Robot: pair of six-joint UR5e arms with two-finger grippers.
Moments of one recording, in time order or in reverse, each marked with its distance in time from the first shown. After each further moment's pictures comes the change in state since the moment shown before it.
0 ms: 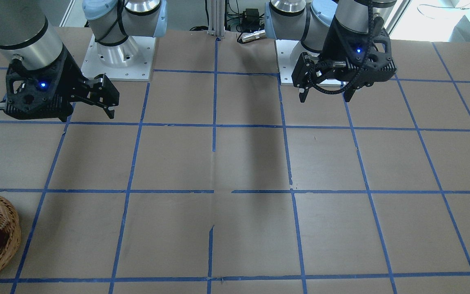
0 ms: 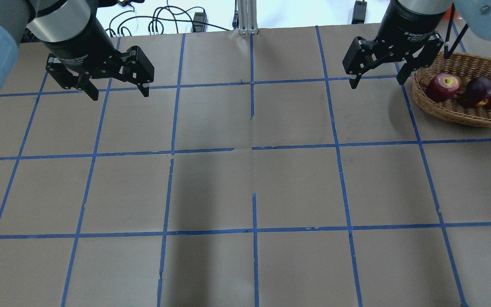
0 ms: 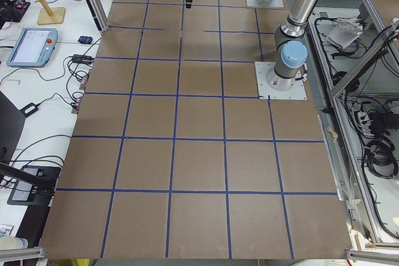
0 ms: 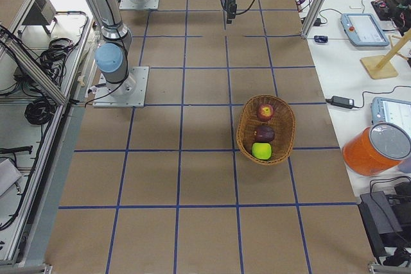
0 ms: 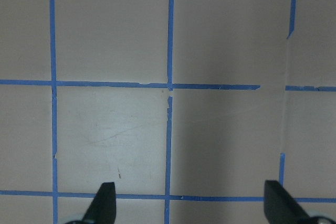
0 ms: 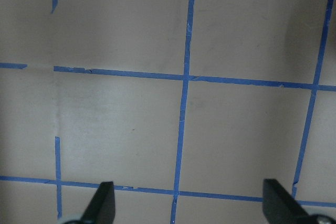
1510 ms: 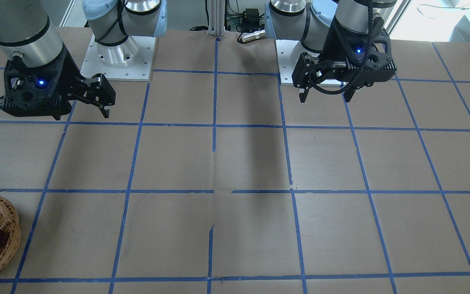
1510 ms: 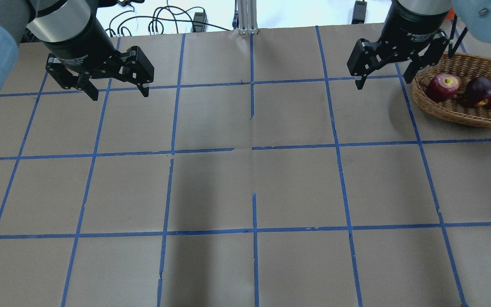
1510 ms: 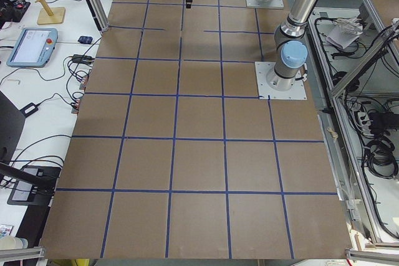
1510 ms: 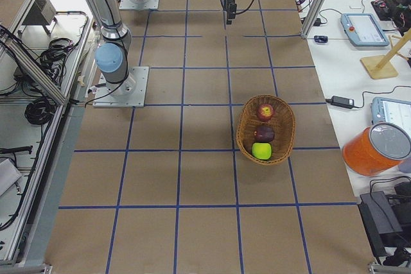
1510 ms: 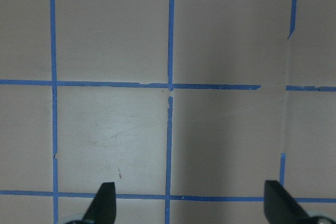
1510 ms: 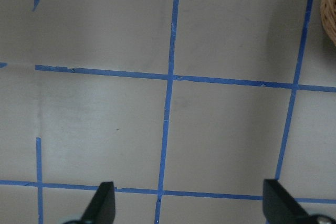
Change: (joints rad) left arm 0.000 -0.001 0.000 0.000 0.001 0.000; right arm 0.007 -0.008 0.004 -0.009 -0.079 0.001
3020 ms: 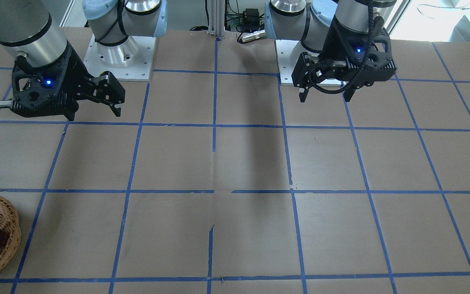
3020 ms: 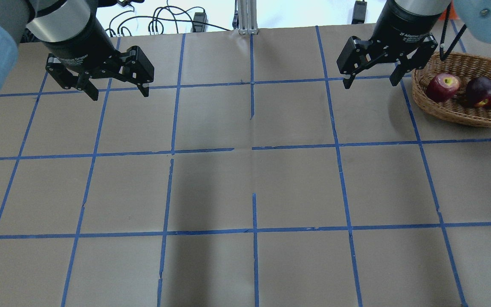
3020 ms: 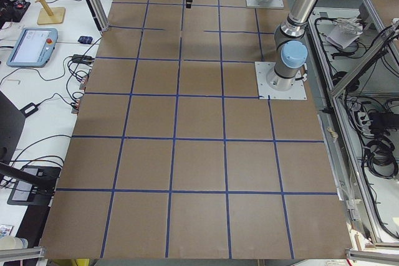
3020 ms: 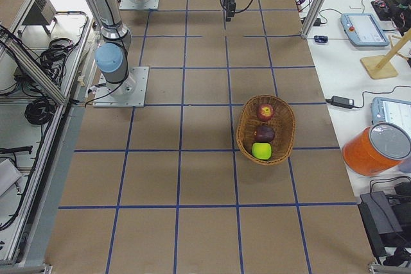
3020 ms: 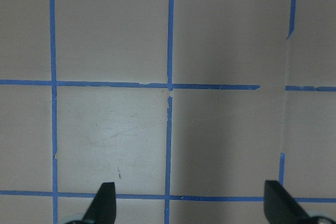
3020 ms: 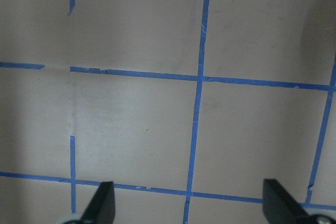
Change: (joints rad) left arm 0.000 0.001 0.000 0.000 -0.002 0.000; right arm 0.000 0.000 0.002 0.006 0.118 0.005
